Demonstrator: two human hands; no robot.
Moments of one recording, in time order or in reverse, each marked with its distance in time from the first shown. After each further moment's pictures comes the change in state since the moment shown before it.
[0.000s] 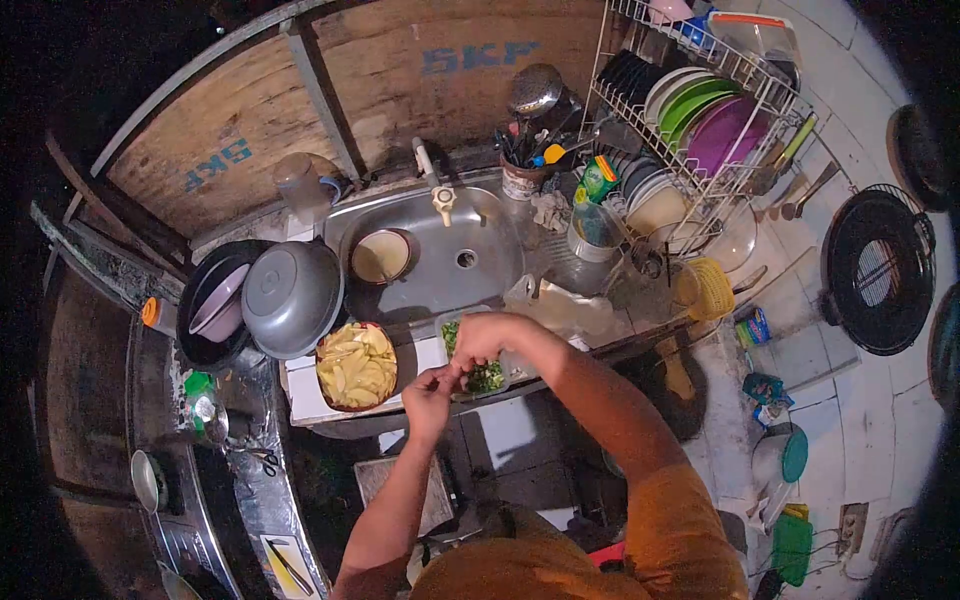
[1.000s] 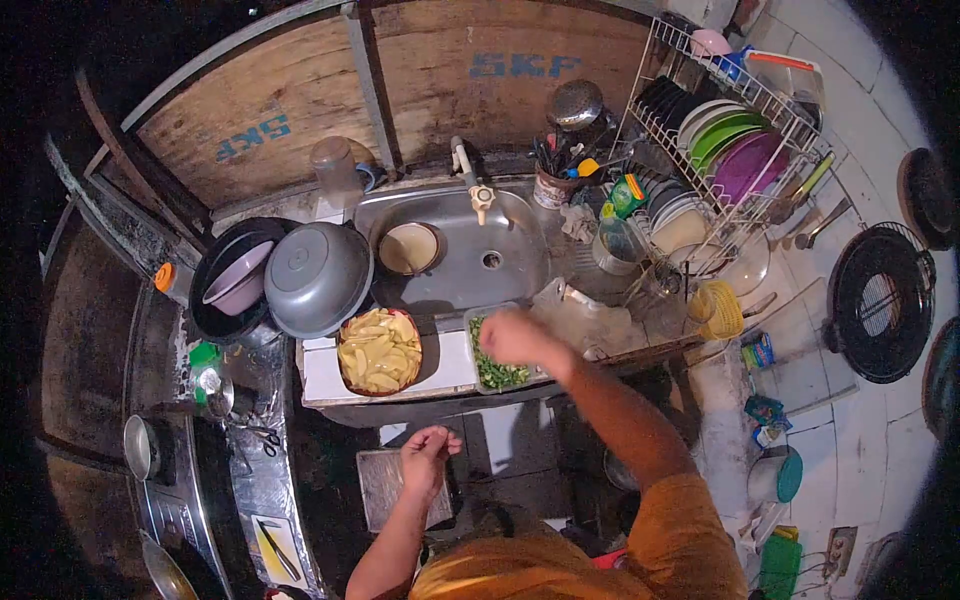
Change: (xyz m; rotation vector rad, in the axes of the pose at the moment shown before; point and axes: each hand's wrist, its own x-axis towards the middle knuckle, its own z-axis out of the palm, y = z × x) left_hand -0.109 -0.035 -0.066 -0.705 0.125 -0.345; right_hand -0.025 -0.031 0.029 -0.252 0.321 -0.129
